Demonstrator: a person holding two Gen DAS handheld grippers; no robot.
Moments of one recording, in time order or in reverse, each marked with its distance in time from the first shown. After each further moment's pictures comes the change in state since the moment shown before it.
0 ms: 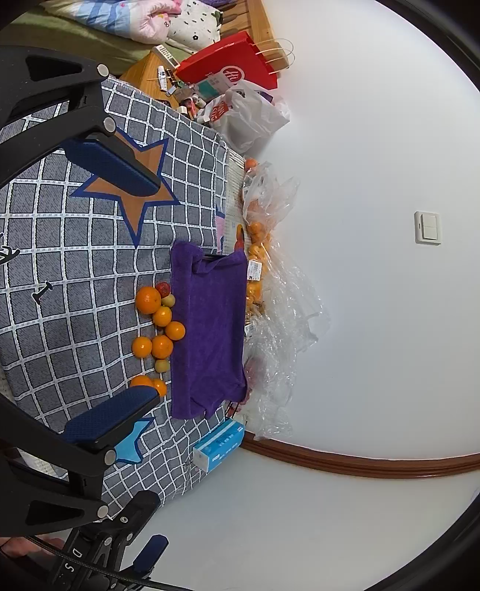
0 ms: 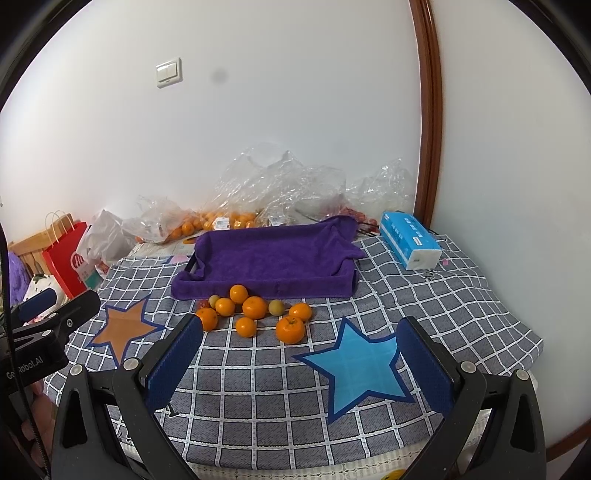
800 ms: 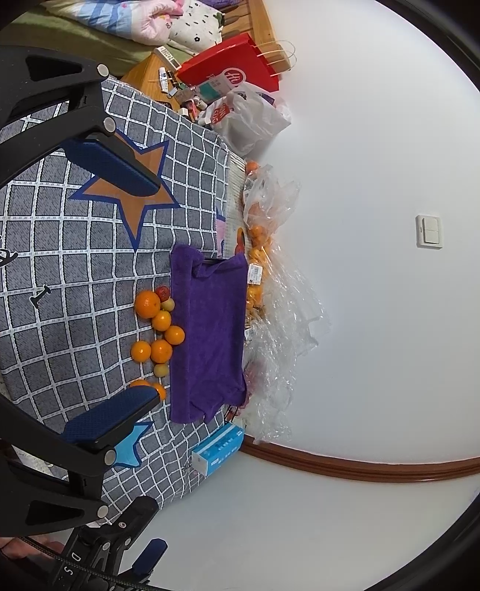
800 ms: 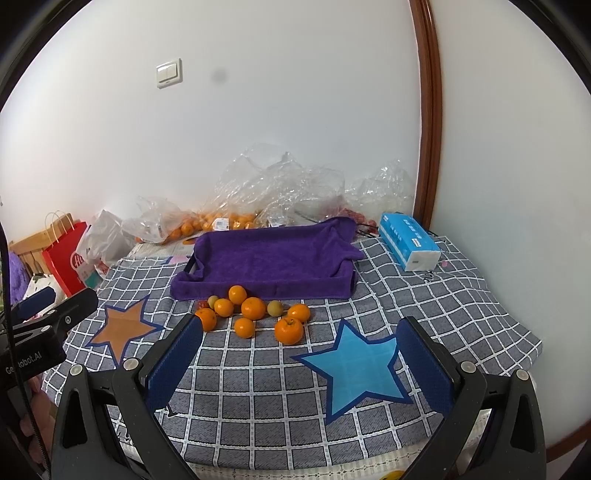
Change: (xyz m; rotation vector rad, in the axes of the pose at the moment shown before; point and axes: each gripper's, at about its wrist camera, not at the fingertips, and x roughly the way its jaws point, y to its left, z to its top) left arm 0.008 0.003 0.003 -0.010 0.008 0.012; right arm 0.002 -0.003 -0.001 -0.006 -0.003 0.002
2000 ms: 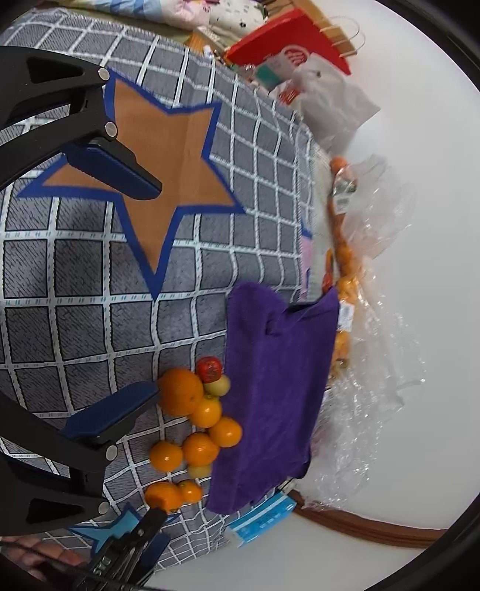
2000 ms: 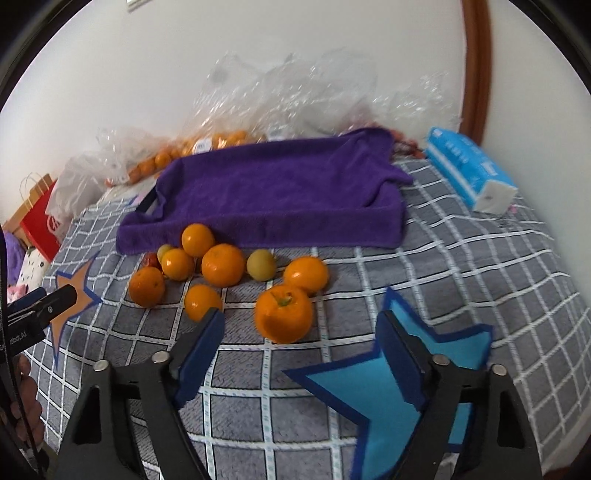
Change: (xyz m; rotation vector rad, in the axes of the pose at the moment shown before) left arm 0.165 0.056 -0.038 -0.055 0.260 0.046; right arm 0.194 0.002 -0.038 -0.004 0.264 0.073
